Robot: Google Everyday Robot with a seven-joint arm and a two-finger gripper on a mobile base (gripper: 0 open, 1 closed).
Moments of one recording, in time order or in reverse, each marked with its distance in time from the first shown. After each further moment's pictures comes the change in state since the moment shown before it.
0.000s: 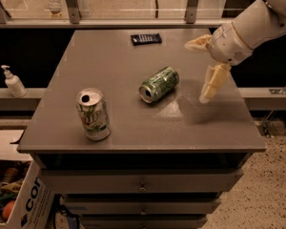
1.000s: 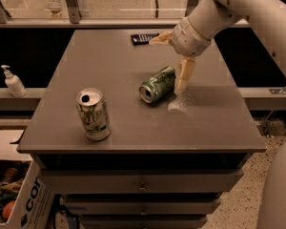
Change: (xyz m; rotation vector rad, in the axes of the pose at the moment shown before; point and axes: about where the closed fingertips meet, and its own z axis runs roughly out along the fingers) arm -0.042 -0.044 0.062 -0.085 0.021 -0.271
